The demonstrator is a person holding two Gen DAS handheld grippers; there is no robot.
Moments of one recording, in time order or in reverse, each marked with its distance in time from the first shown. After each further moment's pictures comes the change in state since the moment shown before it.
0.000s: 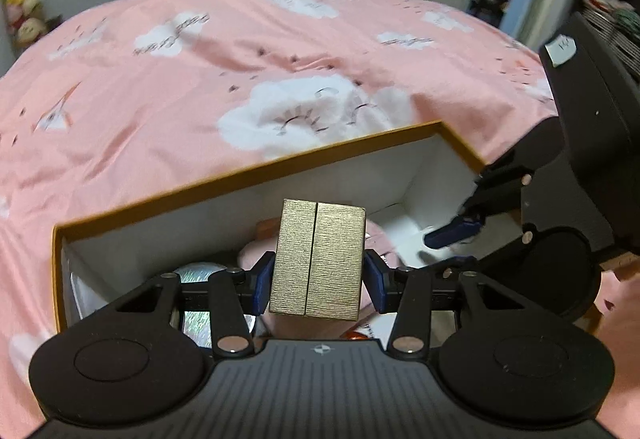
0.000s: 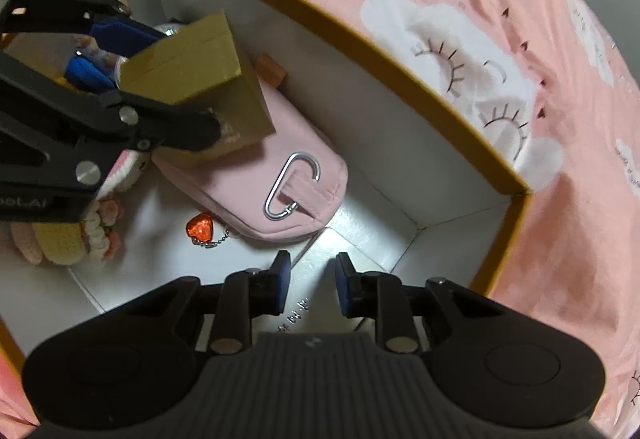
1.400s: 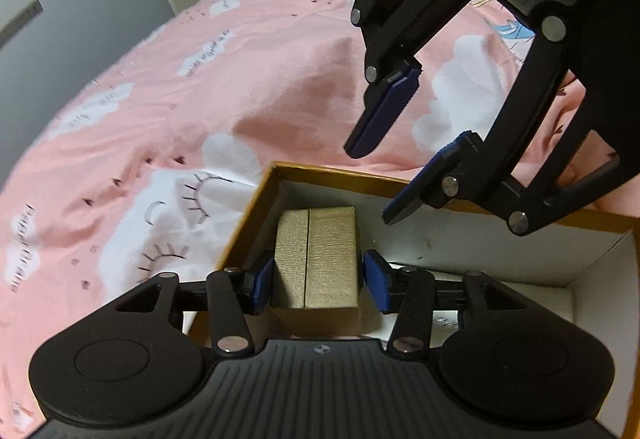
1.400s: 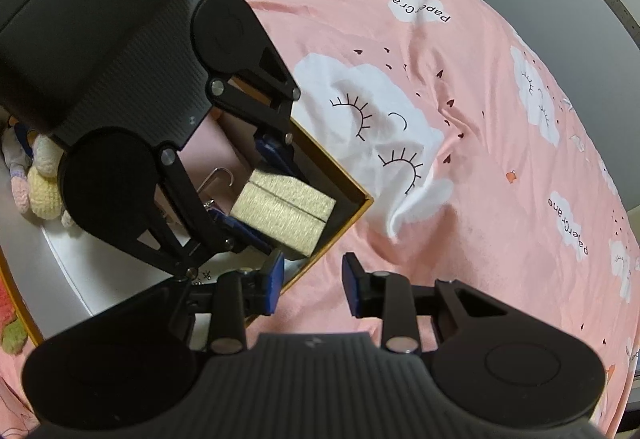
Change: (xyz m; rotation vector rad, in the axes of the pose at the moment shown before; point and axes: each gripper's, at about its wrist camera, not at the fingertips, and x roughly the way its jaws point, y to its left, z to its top) left arm 0.083 -0.086 0.037 0.779 0.023 -0.165; right arm -0.066 -0.034 -0.055 -0.102 -0.146 -0.102
